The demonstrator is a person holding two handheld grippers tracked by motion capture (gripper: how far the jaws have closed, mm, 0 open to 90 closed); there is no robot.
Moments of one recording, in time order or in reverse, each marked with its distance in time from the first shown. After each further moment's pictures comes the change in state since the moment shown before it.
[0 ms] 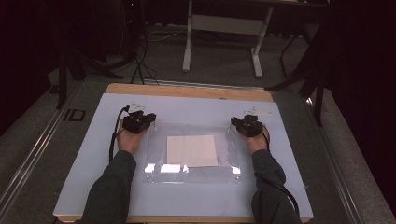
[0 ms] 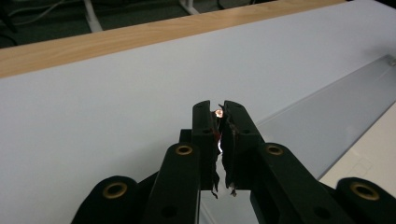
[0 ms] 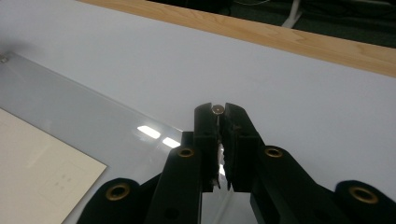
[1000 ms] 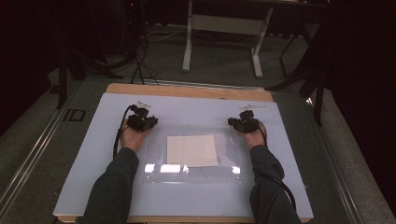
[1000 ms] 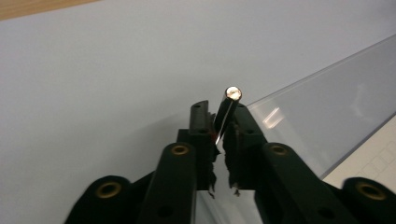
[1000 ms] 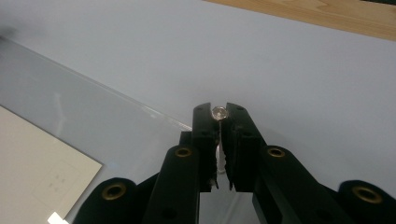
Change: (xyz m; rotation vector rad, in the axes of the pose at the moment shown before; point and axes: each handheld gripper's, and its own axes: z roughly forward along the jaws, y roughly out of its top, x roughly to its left) left arm -0.002 0.006 0.017 0.185 0.023 -0.038; right arm -0.005 0.009 0.020 0.126 0.039 0.040
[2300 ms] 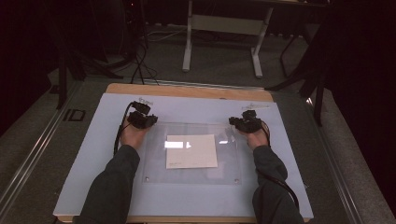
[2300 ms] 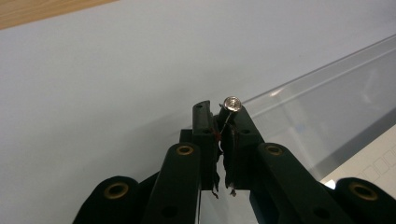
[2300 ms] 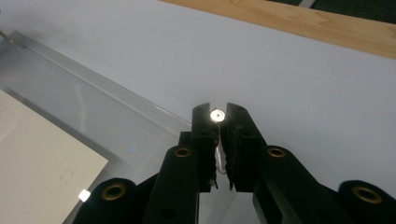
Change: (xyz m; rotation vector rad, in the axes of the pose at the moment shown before) left arm -0.008 0.017 -0.007 0.080 0.043 0.000; right arm 0.003 0.005 -0.016 -0.019 0.025 -0.026
